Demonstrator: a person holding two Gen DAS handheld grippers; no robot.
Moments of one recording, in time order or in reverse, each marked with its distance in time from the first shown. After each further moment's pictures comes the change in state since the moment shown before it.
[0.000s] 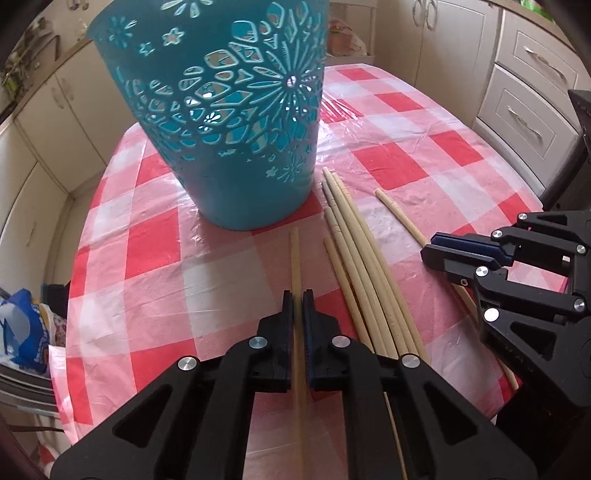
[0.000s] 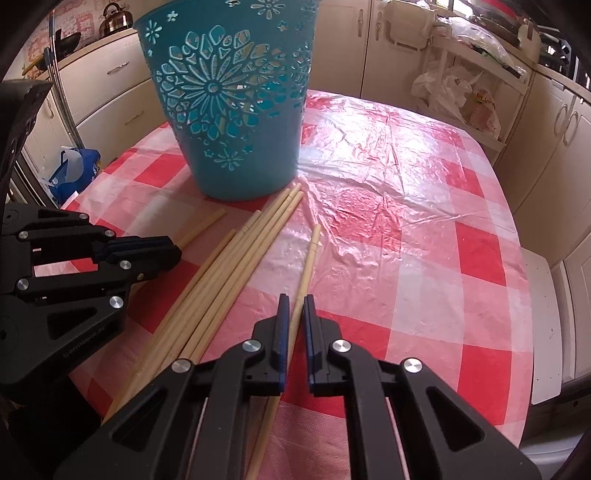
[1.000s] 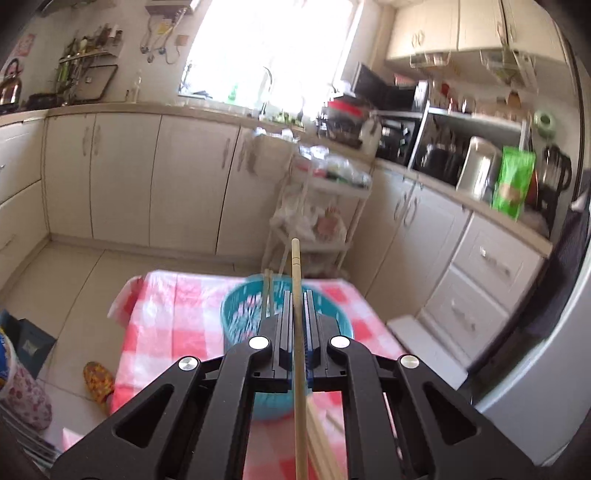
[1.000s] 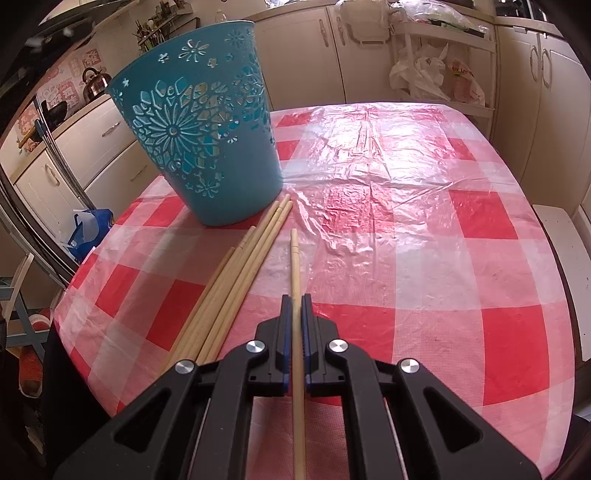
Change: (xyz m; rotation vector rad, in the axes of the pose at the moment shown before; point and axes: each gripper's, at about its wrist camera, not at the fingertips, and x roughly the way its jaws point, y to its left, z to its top) left arm -0.149 0.100 0.076 -0.275 -0.628 -0.240; right arm -0.004 -0.025 -0.018 0.213 -0.102 0.126
